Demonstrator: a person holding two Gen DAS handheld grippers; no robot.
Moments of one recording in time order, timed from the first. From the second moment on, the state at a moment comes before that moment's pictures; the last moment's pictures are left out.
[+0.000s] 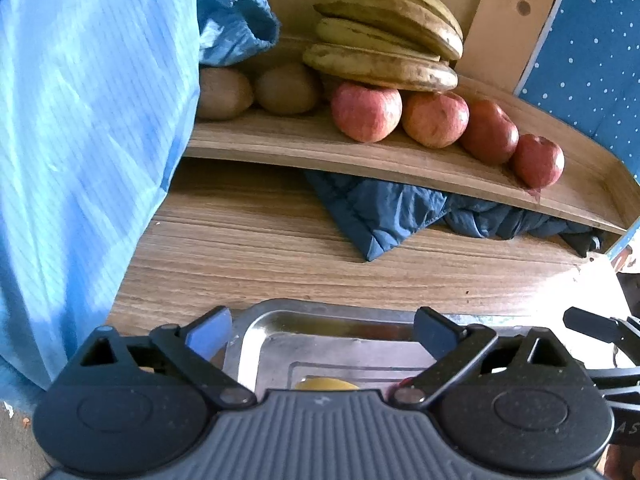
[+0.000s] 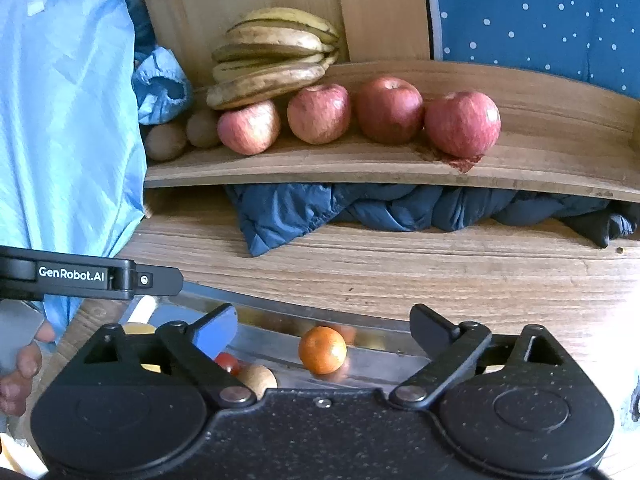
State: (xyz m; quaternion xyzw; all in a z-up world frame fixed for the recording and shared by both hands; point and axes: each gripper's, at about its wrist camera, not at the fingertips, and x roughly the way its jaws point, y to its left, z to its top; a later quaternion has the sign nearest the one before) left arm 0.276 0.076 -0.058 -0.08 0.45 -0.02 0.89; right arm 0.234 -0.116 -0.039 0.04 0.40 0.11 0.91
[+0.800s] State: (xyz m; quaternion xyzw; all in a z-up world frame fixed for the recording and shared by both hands) left arm 0.249 0.076 -0.042 -0.07 0.43 0.02 0.90; right arm 0.224 -0.128 -0.022 0.04 0.37 0.12 0.92
